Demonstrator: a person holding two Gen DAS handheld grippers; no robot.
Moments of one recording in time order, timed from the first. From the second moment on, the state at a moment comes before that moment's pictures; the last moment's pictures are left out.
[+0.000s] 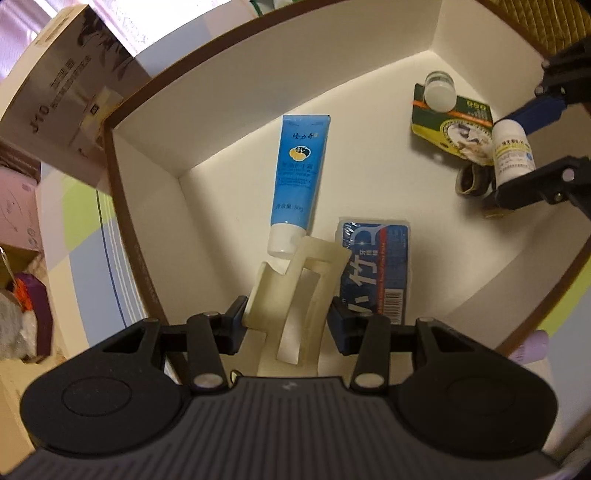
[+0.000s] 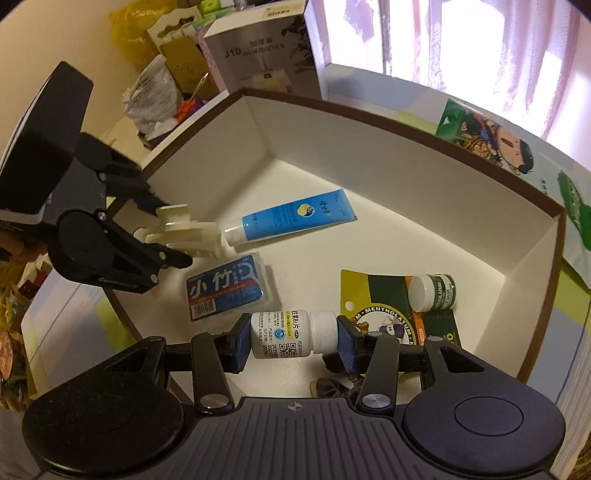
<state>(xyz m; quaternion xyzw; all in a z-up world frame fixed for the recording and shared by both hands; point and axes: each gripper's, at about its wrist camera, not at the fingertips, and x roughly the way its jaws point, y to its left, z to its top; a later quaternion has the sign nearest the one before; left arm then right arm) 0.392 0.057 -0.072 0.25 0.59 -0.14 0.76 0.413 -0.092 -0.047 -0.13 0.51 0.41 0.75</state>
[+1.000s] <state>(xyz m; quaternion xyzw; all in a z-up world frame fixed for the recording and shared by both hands) 0.378 0.065 -0.061 0.29 0.56 -0.16 0.76 0.422 -0.062 -0.096 -0.17 0.57 0.43 0.68</state>
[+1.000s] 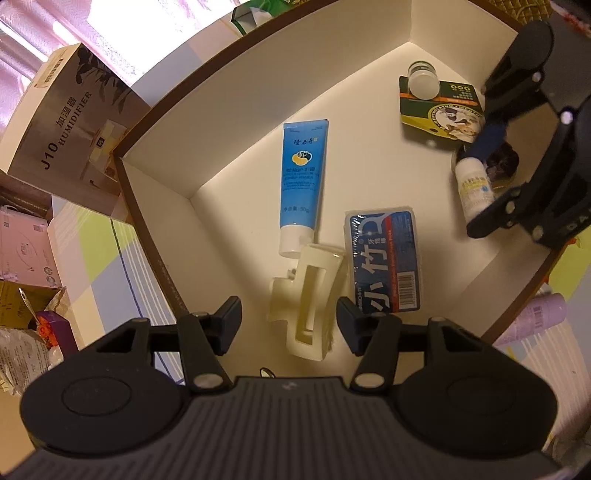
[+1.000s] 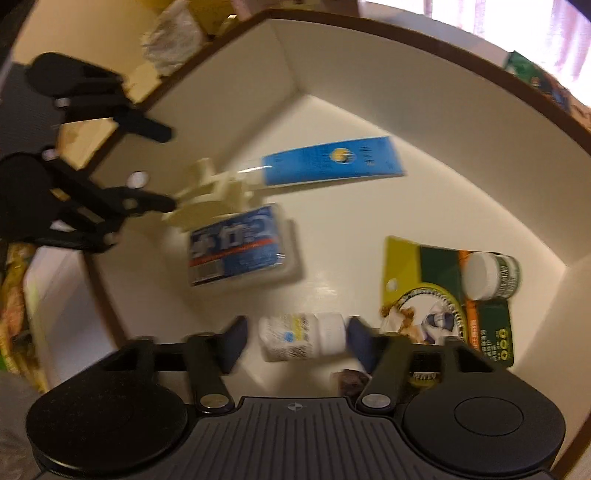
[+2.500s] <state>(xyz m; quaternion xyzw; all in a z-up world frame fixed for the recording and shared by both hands) 0.345 0.056 -0.028 0.25 0.53 -0.08 0.81 0.403 -0.110 -0.050 -0.06 0.61 0.26 0.75</state>
